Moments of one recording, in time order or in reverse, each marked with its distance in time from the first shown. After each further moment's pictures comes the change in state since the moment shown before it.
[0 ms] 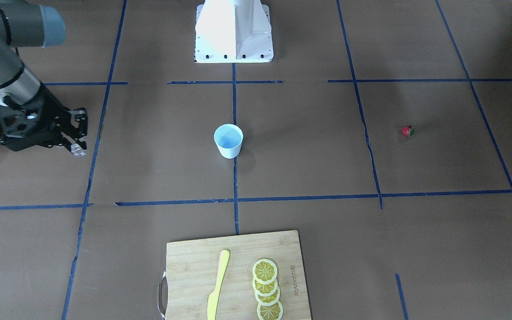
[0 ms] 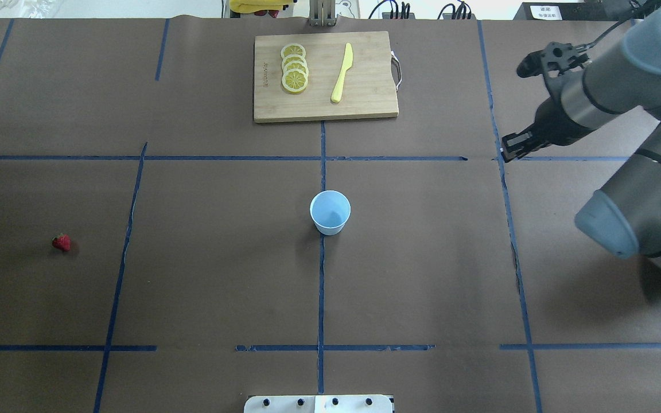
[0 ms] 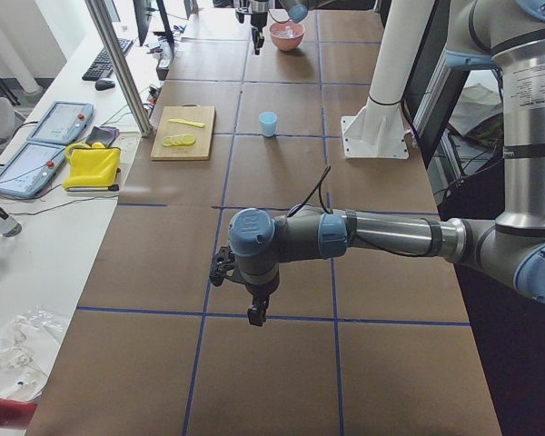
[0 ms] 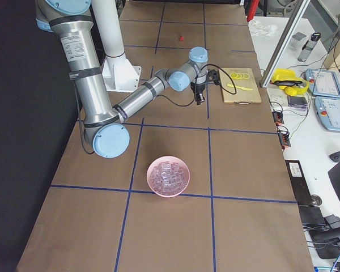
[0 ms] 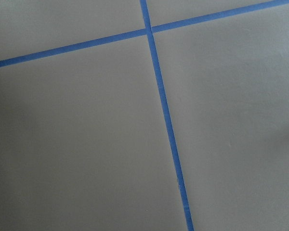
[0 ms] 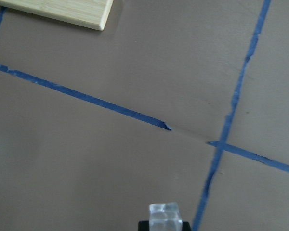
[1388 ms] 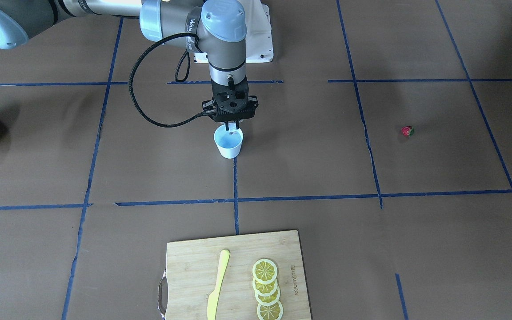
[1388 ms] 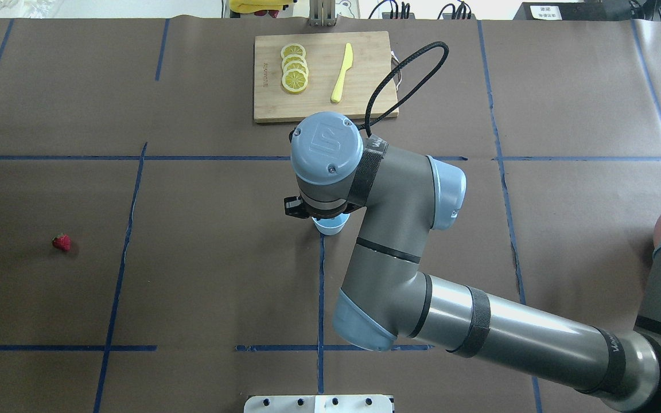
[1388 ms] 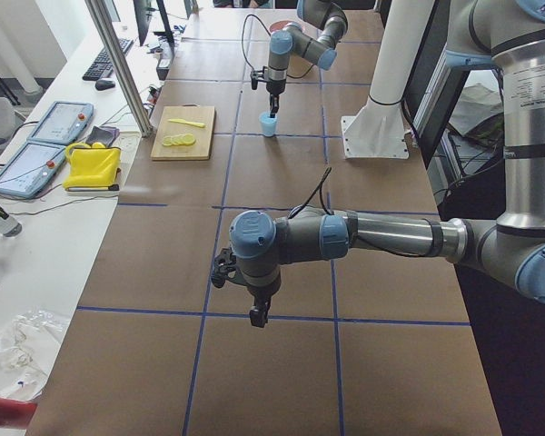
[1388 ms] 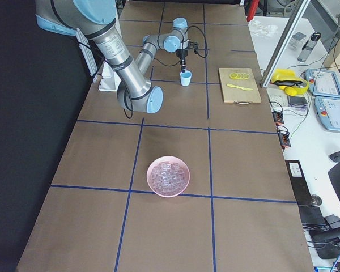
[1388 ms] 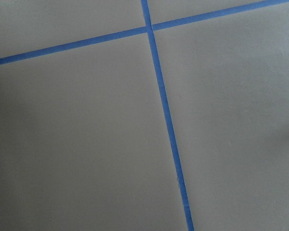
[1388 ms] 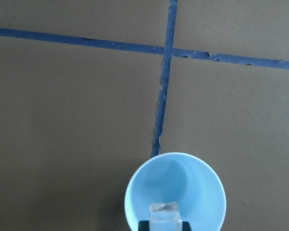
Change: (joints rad) left arm 0.000 0.006 0.000 0.002 0.000 0.000; right arm -0.406 0.497 -0.295 -0.152 -0.327 0.509
